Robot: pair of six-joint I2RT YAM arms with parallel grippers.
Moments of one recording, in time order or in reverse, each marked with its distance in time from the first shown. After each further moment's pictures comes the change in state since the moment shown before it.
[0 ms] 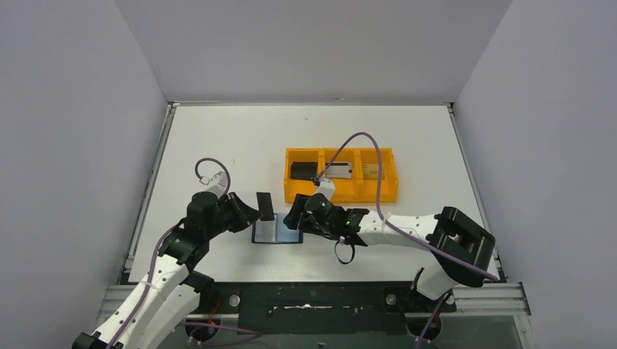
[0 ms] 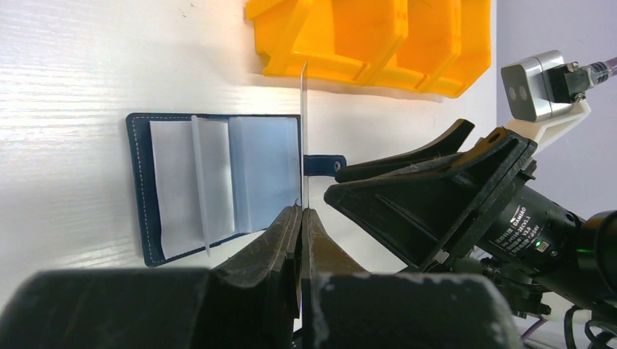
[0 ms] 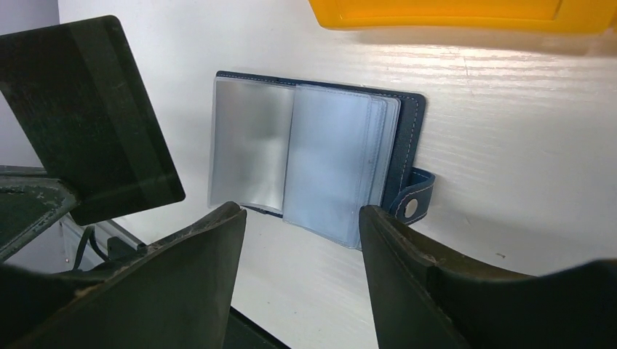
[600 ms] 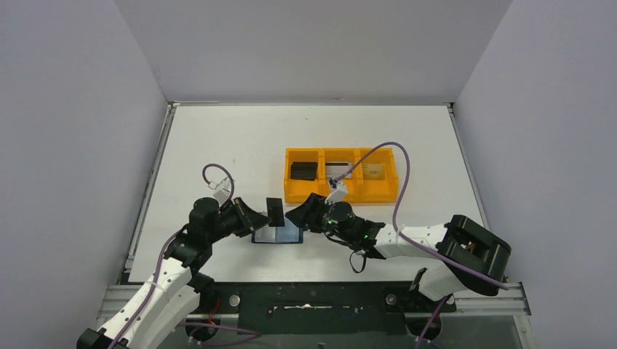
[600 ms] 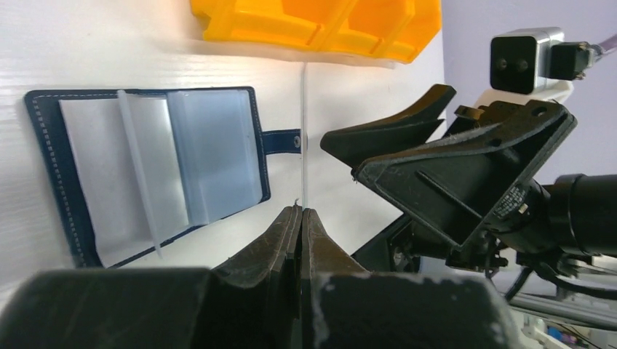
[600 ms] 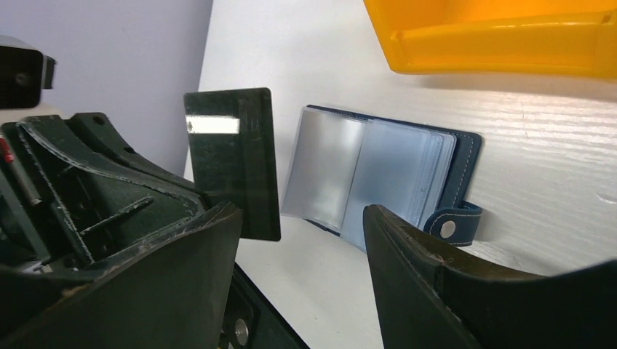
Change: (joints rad) left arm 0.000 -0.009 -0.118 0.177 0.159 -0.075; right arm -0.026 -0.108 -0.270 0.486 -0.031 0.016
